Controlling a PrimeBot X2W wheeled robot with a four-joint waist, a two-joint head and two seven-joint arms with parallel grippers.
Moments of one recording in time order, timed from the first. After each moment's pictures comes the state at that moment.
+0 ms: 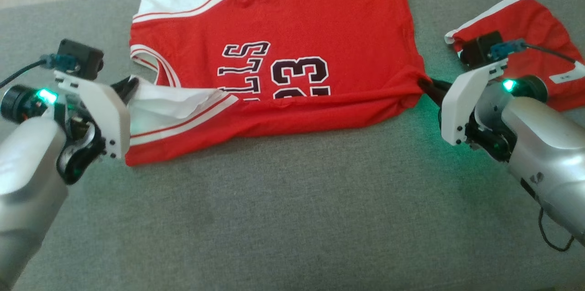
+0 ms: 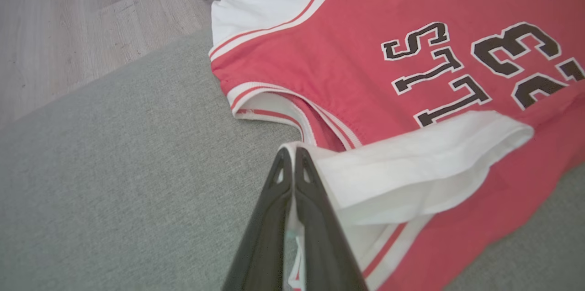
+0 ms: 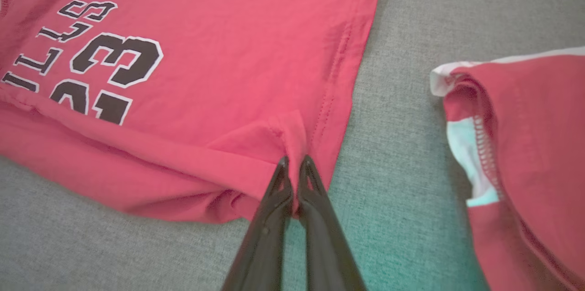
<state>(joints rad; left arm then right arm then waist) -0.80 0.59 -0.82 0.57 -0.81 -0.13 0.40 -0.93 -0.44 1.15 0.86 1.06 0.13 0.19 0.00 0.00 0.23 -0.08</state>
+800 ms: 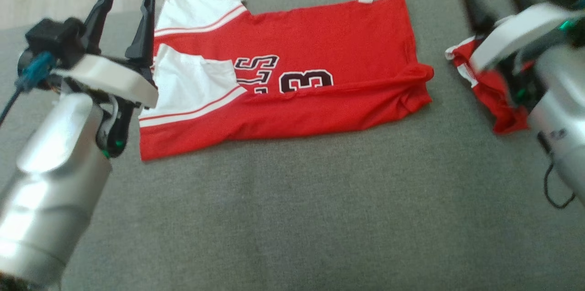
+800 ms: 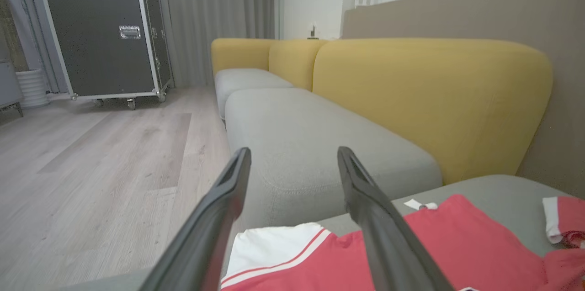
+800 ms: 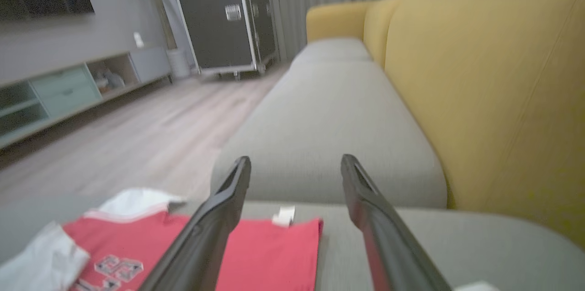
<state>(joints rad) -0.87 0.39 -0.69 0.69 -0.76 -0.06 -0.25 -1.01 -0.40 0.84 0.92 0.90 0.13 -0.25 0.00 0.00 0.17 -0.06</state>
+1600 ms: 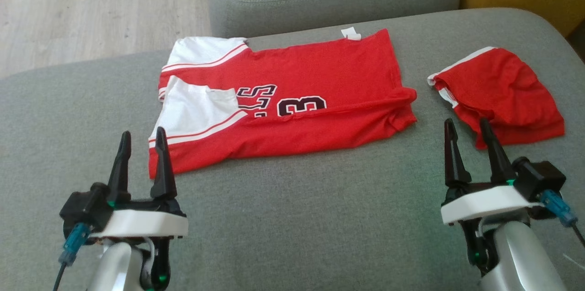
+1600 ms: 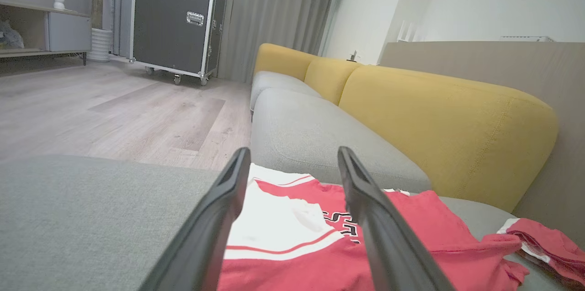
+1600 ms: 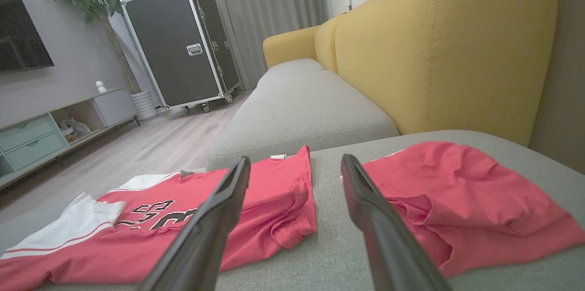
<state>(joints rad) -0.17 0.11 -0.14 0.29 -0.42 -0.06 -0.26 -0.17 -0.06 0.04 0.38 0.23 0.13 -0.26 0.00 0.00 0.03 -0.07</state>
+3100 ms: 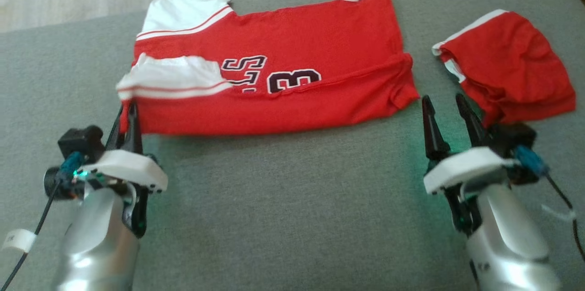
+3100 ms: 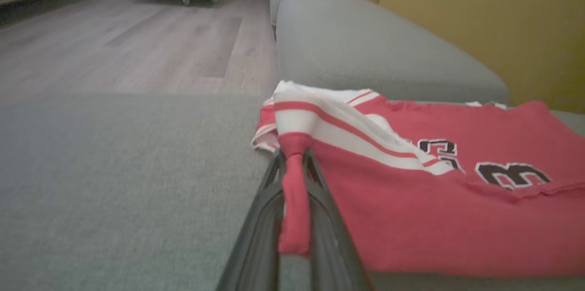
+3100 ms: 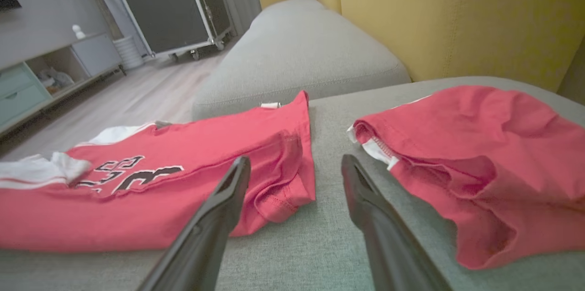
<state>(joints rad) -0.53 0.16 -0.13 0.85 -0.34 -0.08 -0.20 -0.35 -0.05 0.09 0.56 0.22 0.13 -0.22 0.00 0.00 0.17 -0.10</state>
